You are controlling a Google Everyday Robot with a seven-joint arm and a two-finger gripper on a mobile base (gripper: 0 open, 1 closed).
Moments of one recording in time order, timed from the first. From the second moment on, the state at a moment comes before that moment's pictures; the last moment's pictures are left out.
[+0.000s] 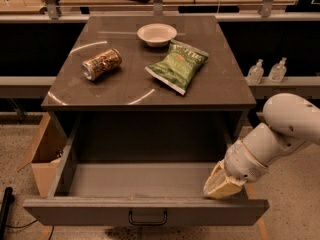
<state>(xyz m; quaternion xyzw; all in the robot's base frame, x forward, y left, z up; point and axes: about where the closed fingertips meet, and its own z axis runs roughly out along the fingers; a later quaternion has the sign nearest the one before) 0.384 -0.138 0.688 -0.63 0.70 0.31 0.12</state>
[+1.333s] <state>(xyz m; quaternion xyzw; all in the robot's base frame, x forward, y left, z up) 0.400 -0.178 0.732 -0.59 0.75 0.26 0.15</state>
